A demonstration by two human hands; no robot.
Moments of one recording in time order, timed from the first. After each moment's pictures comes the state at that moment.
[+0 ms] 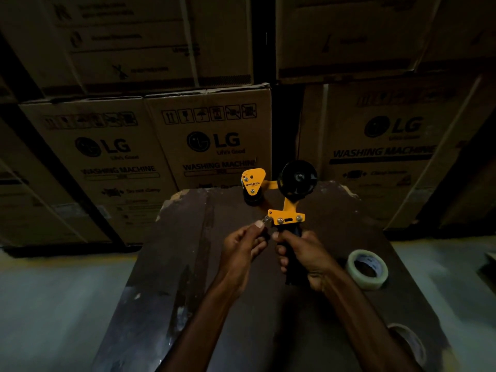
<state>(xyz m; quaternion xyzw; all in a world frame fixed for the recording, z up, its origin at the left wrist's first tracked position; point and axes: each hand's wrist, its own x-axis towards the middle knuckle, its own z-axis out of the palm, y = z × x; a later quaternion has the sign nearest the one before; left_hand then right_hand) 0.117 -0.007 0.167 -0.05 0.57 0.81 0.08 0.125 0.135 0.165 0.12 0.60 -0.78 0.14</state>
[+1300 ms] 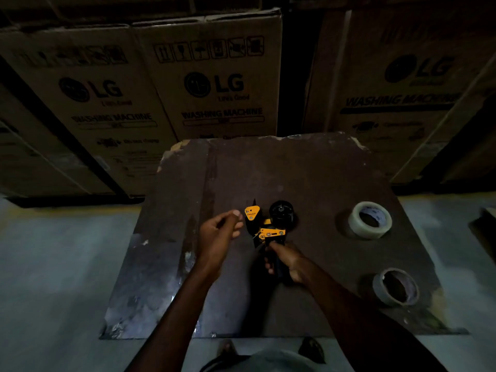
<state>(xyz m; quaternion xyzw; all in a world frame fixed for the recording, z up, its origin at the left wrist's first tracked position) 0.145 -0.070 0.092 -0.15 0.66 0.74 0.04 0.147 0.097 -0.021 0.33 0.58 -0.69 0.29</state>
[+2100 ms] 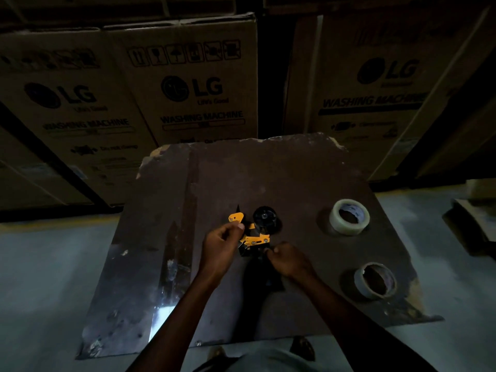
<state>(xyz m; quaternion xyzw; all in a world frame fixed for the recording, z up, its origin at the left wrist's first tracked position) 0.149 -0.040 0.061 -0.08 0.74 0.66 0.06 0.158 0.137 -0.022 0.14 0.92 -0.31 0.20</state>
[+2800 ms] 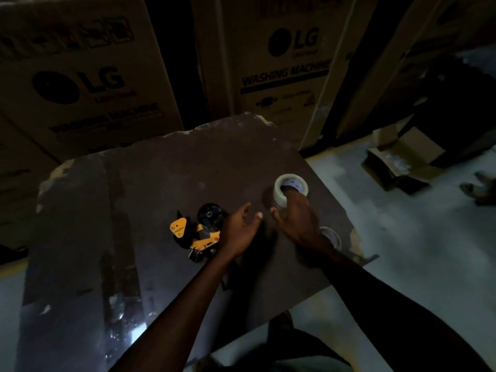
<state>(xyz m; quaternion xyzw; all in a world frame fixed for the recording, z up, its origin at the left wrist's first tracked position) 0.113 0.096 0.016 0.09 0.81 0.53 0.24 0.170 0.265 -0.006 0.23 0.94 -0.24 -0.12</state>
